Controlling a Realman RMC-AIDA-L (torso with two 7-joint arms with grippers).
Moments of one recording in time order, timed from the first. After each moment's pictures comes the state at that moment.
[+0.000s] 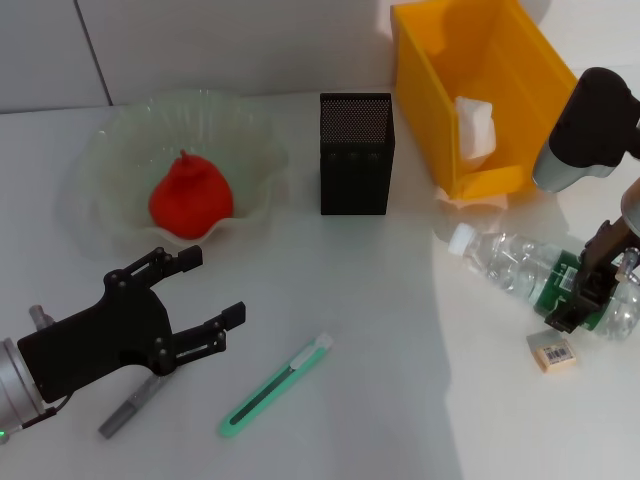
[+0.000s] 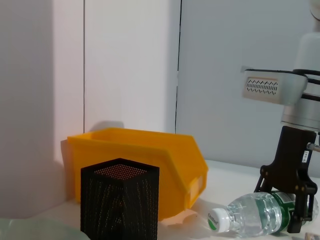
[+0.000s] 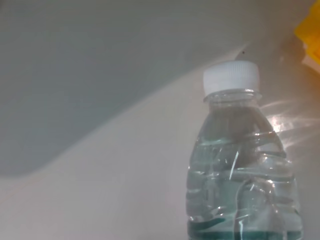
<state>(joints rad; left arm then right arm) -0.29 -2.06 1.22 0.50 1.31 1.41 -0.87 0.64 2.08 -1.15 -1.13 -2.90 -1.55 2.18</state>
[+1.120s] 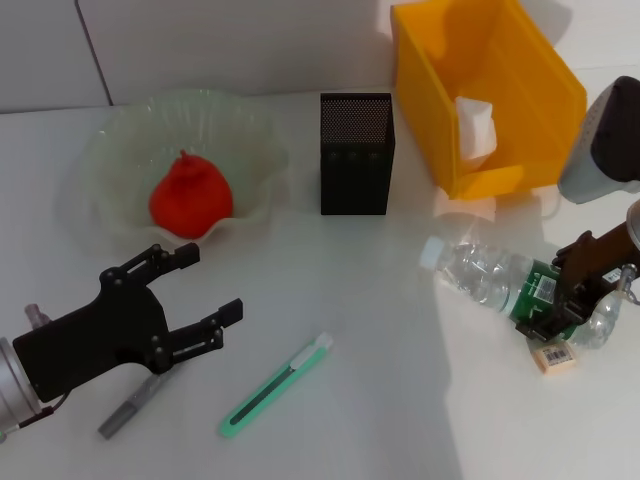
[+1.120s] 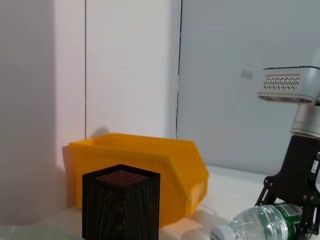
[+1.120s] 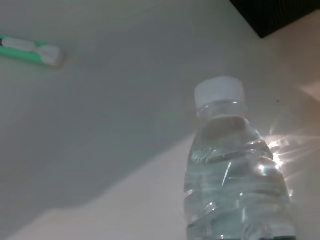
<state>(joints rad) -0.29 -2.06 1.21 0.50 1.31 1.42 -0.87 0.52 2.08 -1.11 -1.19 -2.67 -1.51 2.02</state>
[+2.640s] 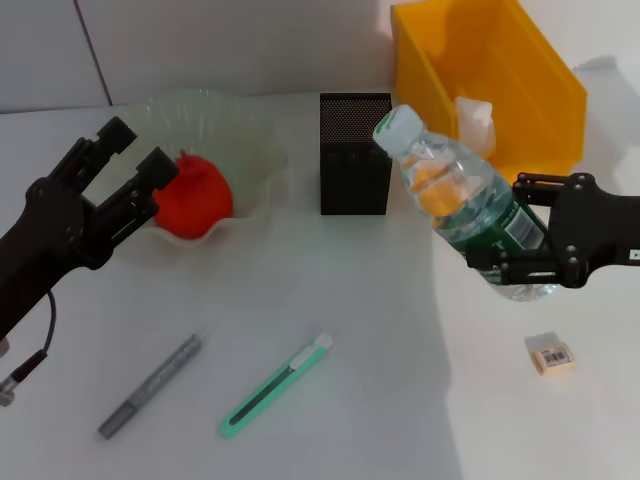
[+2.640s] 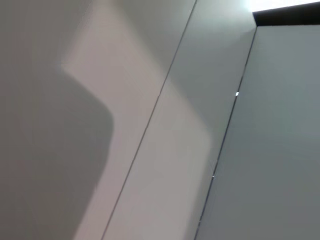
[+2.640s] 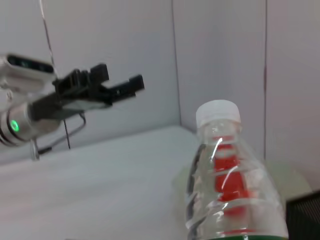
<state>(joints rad) -0.38 -2.07 1.10 0.25 0.97 1.73 -0.99 0.36 2.07 -0.70 -0.95 -1.88 -1.72 1.35</state>
